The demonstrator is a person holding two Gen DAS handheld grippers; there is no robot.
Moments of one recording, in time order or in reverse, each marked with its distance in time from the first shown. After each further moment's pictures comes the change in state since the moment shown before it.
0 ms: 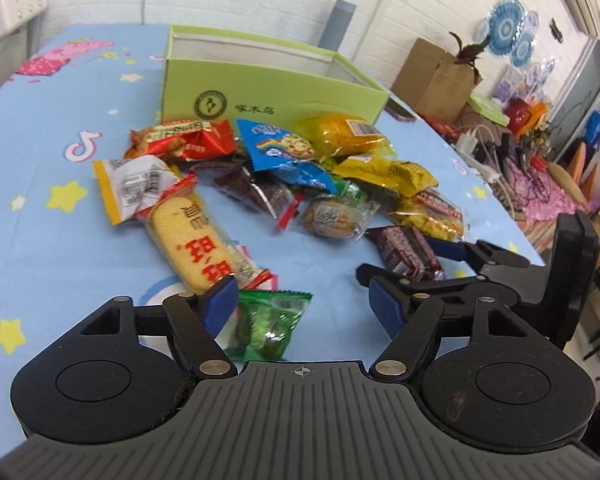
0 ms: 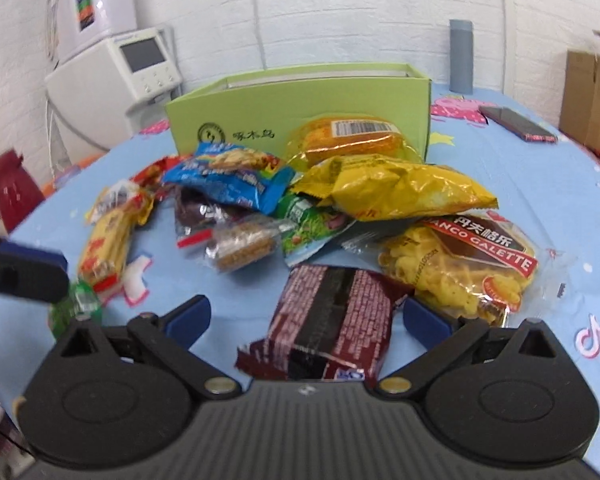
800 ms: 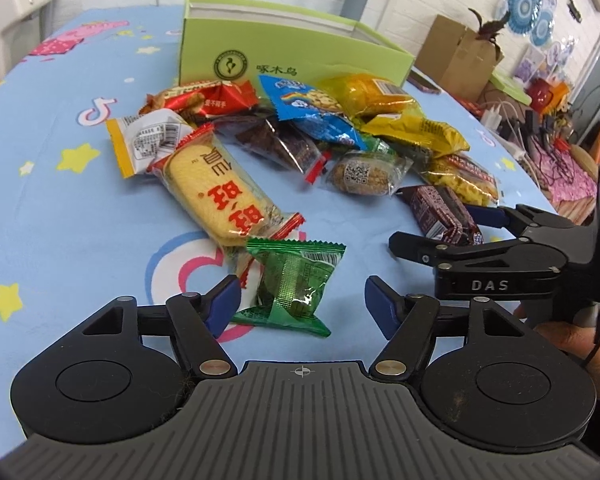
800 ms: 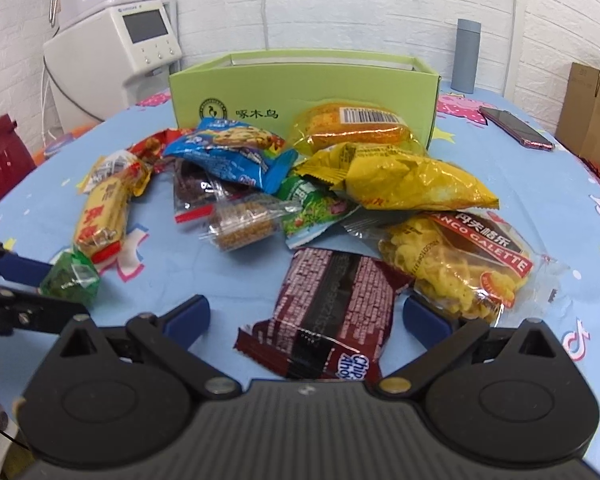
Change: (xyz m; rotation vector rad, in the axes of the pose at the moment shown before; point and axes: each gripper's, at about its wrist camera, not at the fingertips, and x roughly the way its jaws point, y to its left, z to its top) left arm 0.026 0.007 -0.021 0.000 0.056 0.053; right arm 0.001 0.005 0.002 -0.026 0.052 -0.031
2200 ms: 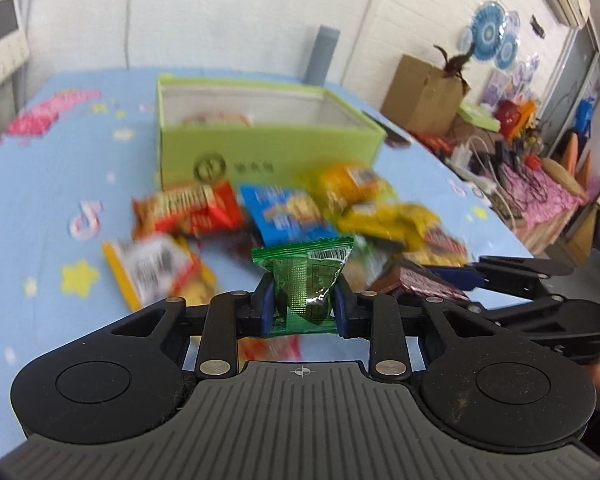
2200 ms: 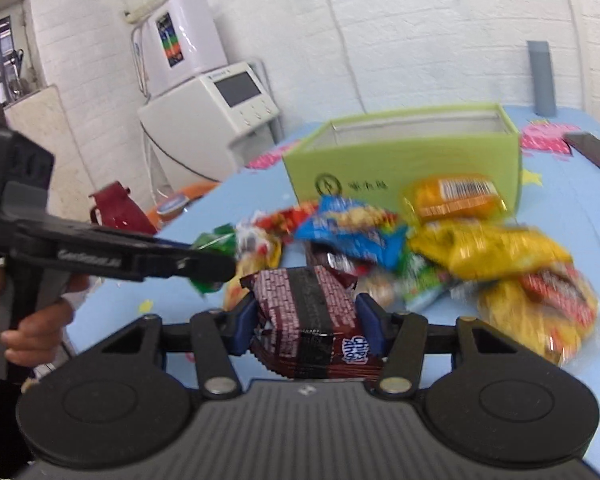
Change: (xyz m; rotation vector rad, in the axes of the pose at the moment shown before) left arm -0.028 0.006 0.080 0.093 -0.127 -0.060; right arm -0.042 0.002 0.042 0.049 -0.116 0.373
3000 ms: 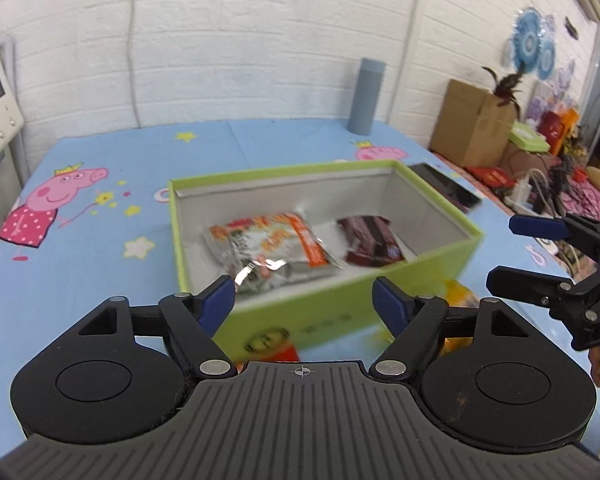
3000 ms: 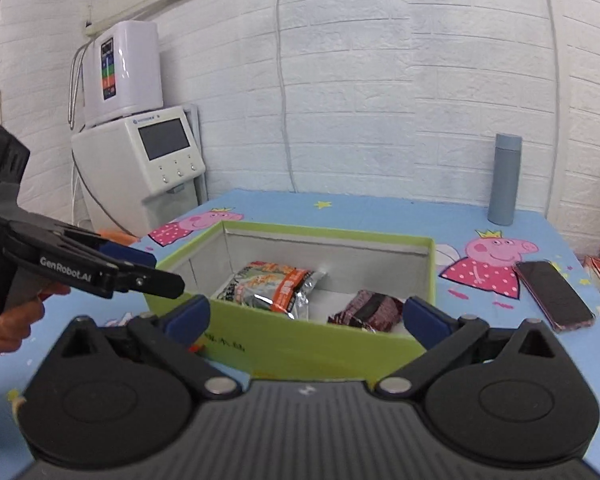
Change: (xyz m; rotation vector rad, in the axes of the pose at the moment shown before) left arm 0.090 0.034 0.102 0.066 -0.043 0.092; right arm 0.055 -0.082 0.107 -0.124 -0.123 -0.211
